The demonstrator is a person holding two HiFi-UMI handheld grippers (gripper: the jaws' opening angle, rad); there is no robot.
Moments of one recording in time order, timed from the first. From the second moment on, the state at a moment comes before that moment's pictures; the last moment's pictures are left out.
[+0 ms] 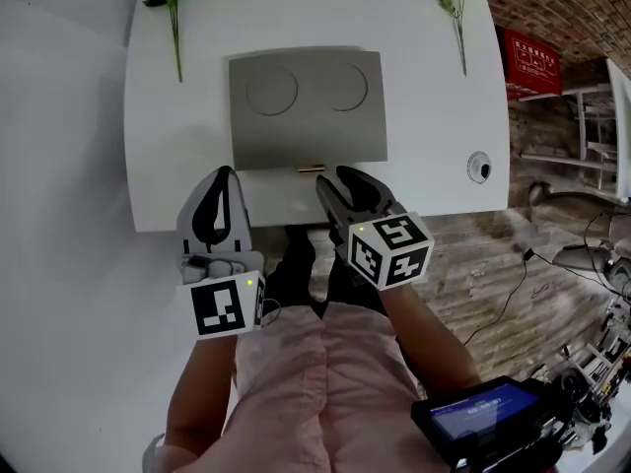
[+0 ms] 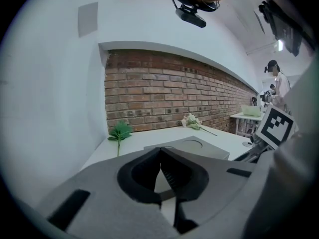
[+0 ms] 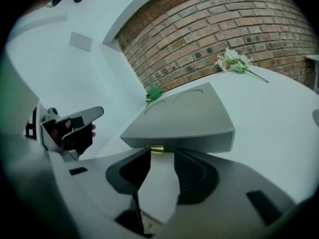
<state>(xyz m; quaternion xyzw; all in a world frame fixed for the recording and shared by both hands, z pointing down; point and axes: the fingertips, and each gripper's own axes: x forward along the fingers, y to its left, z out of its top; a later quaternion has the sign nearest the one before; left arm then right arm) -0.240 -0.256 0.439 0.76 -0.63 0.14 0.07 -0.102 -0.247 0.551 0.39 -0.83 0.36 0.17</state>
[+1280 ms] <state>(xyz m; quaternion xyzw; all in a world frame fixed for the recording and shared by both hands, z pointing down) -0.260 -0.256 0.428 0.75 -0.65 0.14 0.06 -0.127 -0.251 0.566 0.29 -0.75 0.58 0.12</state>
